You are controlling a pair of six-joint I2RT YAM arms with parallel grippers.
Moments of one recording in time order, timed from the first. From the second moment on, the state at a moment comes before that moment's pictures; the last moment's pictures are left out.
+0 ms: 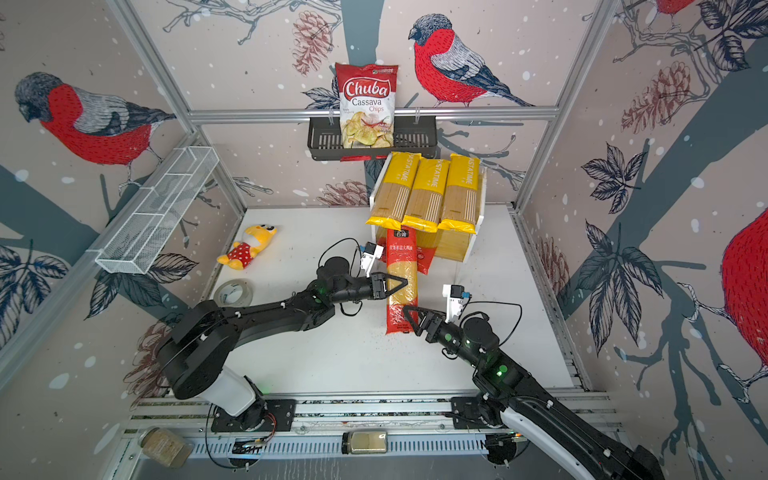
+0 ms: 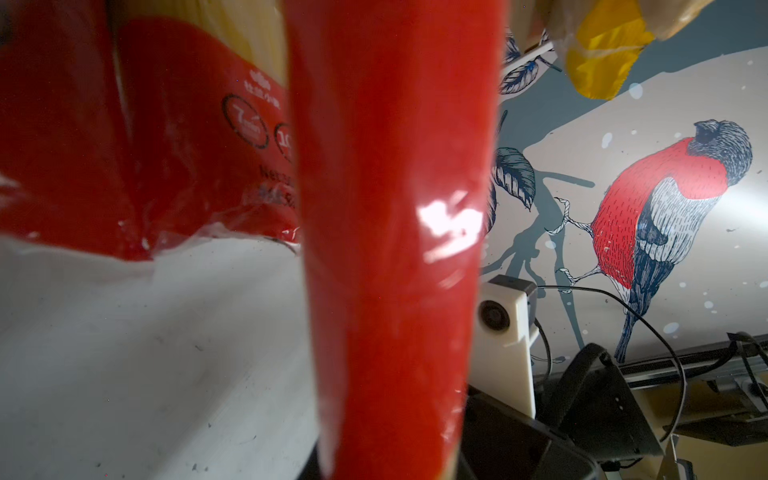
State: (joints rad) left arm -0.78 1.60 0.84 0.60 0.57 -0.96; right arm 0.79 0.50 0.18 0.18 -0.16 0.95
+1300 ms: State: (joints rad) left arm -0.80 1.78 1.05 0.69 0.56 -1.08; right arm 0.91 0.64 0.02 0.72 0.21 1.15
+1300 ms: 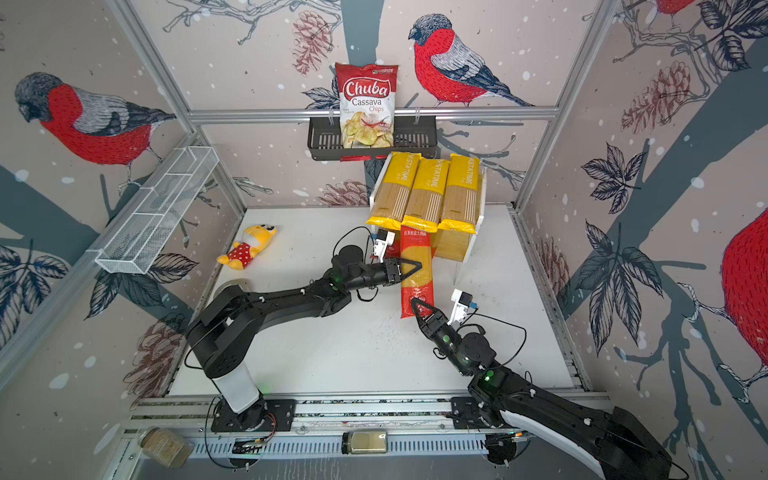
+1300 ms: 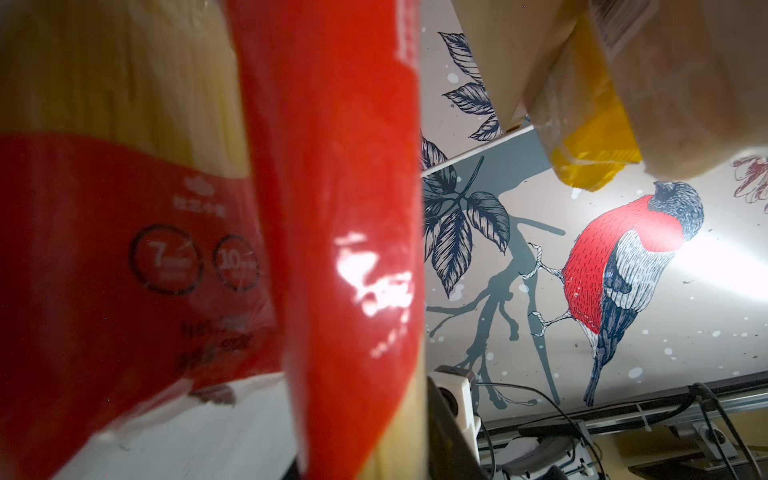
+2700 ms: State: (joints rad) left arm -0.77 1.40 0.62 0.69 0.47 -0.97; right arm 0.43 1.07 0.37 0.59 0.10 1.11
